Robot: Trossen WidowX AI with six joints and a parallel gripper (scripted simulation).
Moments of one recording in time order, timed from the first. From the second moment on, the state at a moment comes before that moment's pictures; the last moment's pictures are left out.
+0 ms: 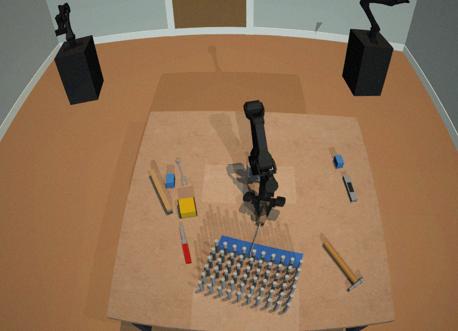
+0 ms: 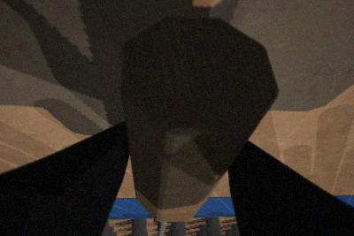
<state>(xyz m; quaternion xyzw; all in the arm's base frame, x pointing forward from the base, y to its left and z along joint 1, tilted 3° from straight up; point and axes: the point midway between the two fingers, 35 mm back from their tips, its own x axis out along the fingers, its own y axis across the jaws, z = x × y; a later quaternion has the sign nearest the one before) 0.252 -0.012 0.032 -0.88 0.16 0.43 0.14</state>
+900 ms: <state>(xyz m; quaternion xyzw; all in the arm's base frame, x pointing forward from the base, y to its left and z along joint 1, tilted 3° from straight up) 0.252 -0.013 0.047 -0.88 0.16 0.43 0.14</state>
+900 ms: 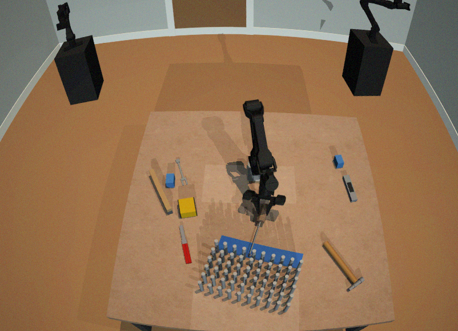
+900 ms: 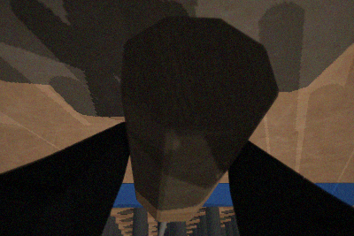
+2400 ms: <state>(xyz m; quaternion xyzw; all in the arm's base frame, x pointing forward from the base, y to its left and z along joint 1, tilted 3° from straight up) 0.225 0.008 0.140 -0.88 0.16 0.43 0.14</state>
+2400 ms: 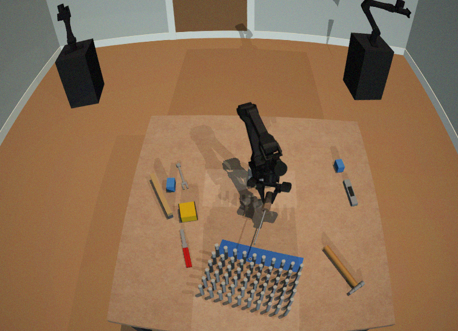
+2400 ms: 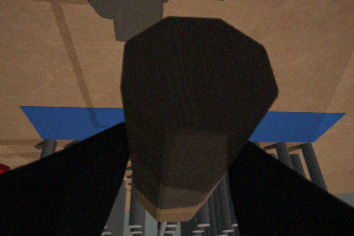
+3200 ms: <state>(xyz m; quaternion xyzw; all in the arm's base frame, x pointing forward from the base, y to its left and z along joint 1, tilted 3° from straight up) 0.241 0.059 0.186 -0.86 0.15 0.46 0.15</state>
